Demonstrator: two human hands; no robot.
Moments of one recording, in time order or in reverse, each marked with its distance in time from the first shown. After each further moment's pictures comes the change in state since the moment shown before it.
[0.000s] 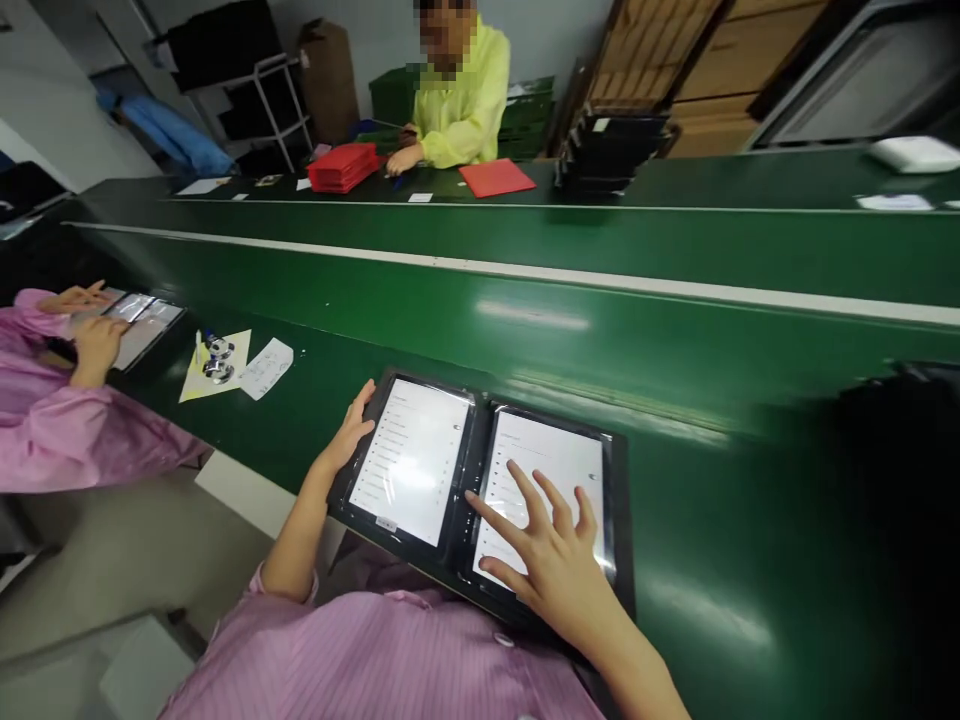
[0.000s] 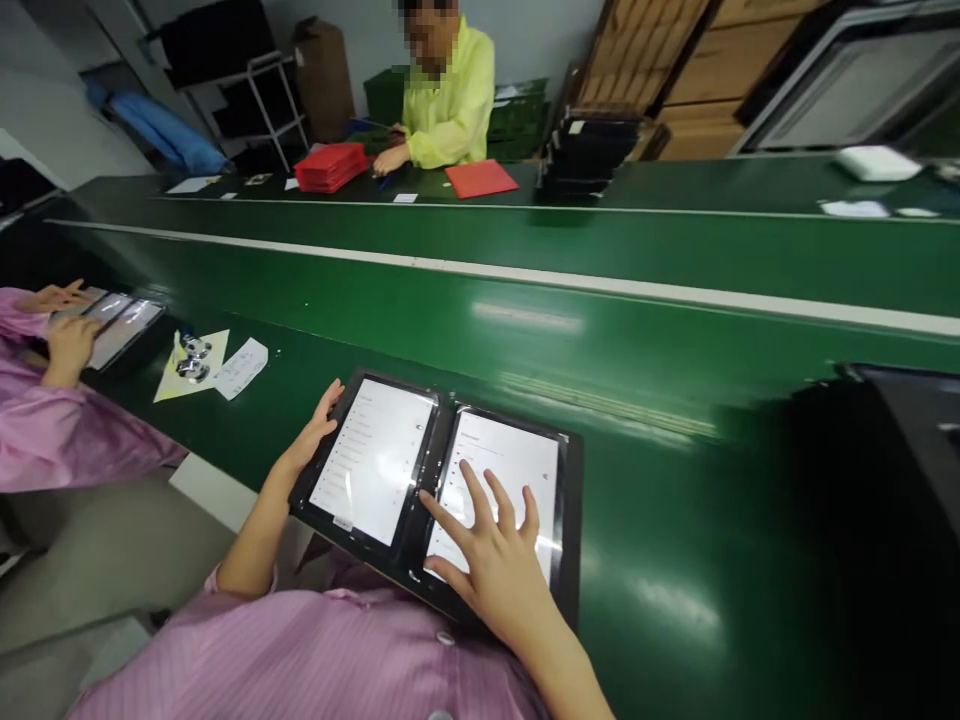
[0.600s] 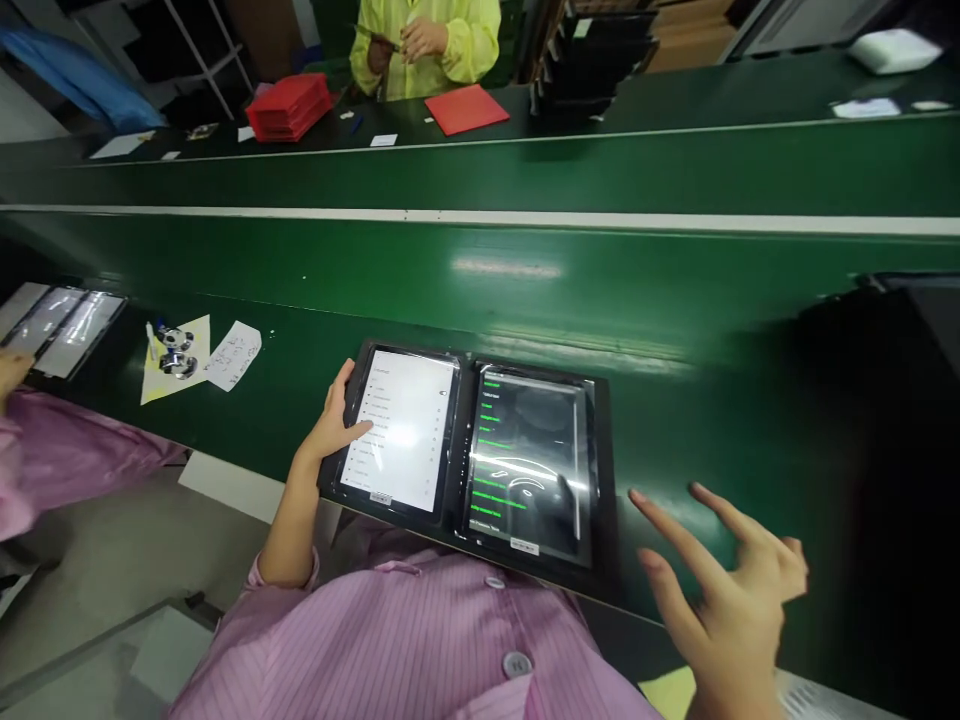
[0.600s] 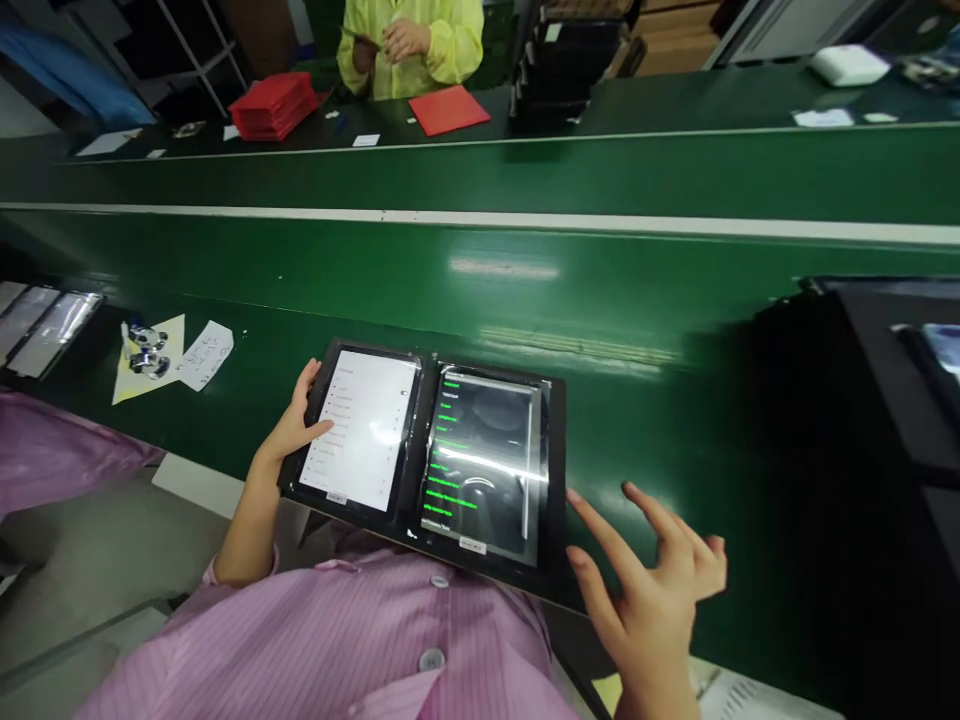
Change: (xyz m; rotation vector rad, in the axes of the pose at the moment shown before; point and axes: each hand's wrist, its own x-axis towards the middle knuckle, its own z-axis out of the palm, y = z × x) left_hand -0.013 0.010 -0.005 0.188 -0.094 0.096; right_hand -0.082 0.025 -0.046 -0.038 0.371 0.427
